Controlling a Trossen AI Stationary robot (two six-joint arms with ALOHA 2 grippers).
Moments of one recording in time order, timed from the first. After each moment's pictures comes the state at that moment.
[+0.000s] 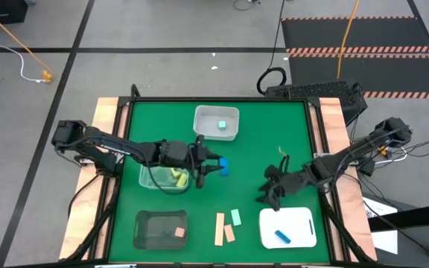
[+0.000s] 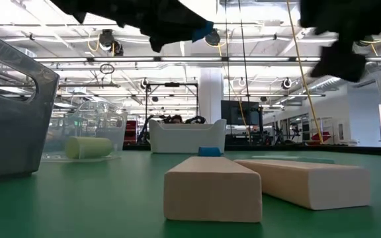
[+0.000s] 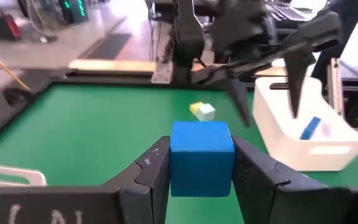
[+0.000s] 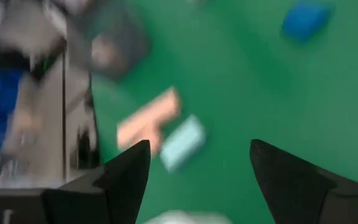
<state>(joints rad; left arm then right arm) -0.10 1.49 0.87 0.37 -0.11 -0.02 0.42 1.10 0.61 -0.17 0.13 1.01</state>
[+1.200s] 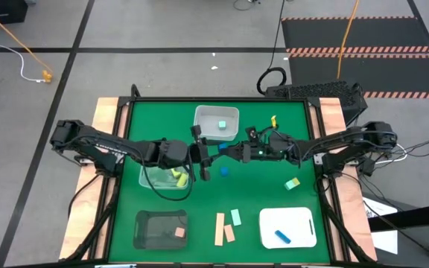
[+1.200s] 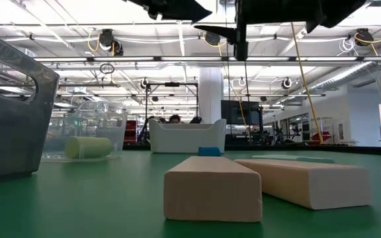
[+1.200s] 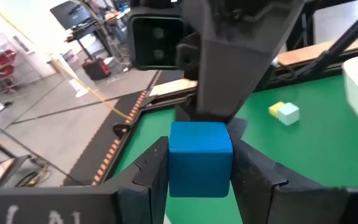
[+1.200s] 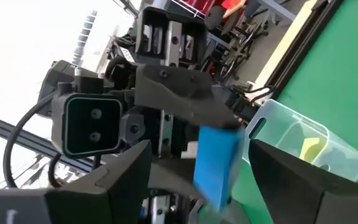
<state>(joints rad) -0.14 1.48 1.02 0.23 -0.42 0.30 0.03 1.40 0.71 0.71 0.08 1.09</state>
